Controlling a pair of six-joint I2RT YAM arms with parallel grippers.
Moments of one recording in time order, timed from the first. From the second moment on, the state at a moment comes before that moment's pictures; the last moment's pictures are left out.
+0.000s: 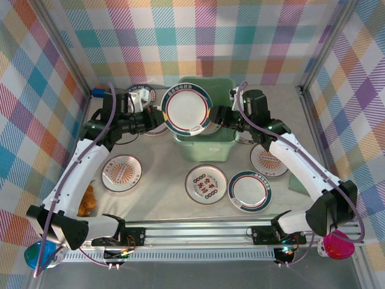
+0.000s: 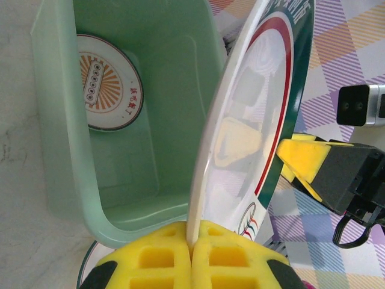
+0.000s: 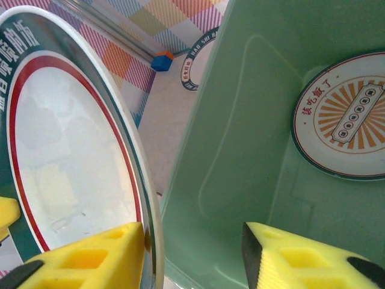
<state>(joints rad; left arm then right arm) -0.31 1.27 1.38 -0.68 0.51 -0.63 0.49 1.37 1.26 -0.35 -0.36 0.65</state>
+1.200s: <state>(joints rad) -0.34 1.28 1.34 -0.64 0.49 -0.66 0.49 1.34 1.16 -0.19 -0.44 0.79</state>
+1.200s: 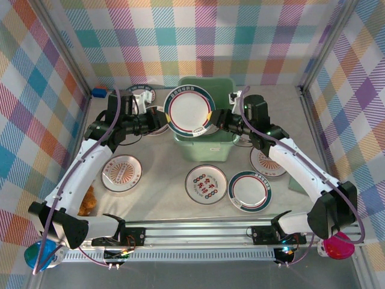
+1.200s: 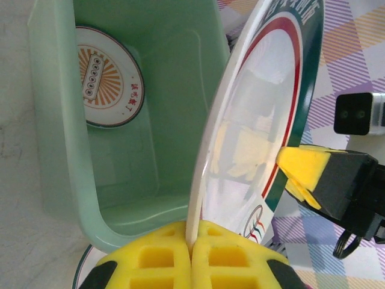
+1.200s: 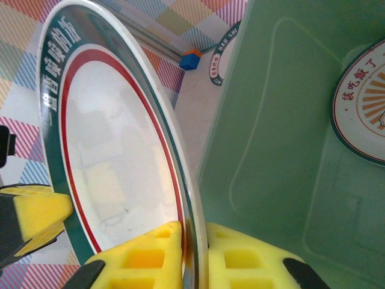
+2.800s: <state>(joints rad) -0.31 1.70 1.41 -0.54 0.50 -0.61 0.56 1.90 1.73 -0.73 0.26 1.44</state>
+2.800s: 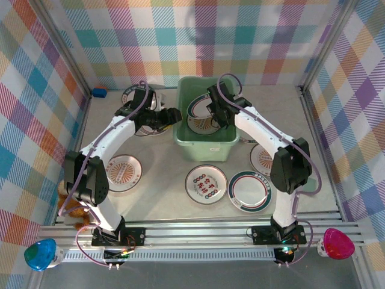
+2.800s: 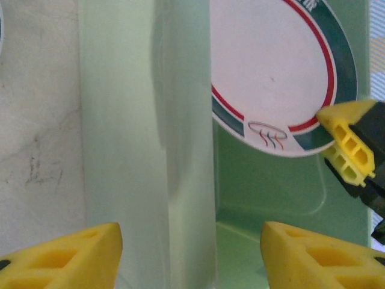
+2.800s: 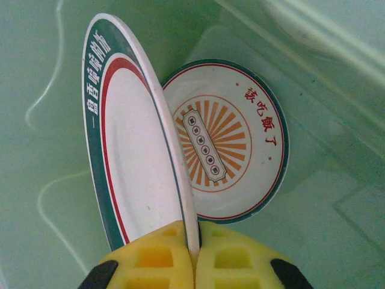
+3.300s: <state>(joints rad) -0.37 1.70 1.32 -0.47 0.42 -0.72 0.58 2.07 1.92 -0.86 0.29 1.60</state>
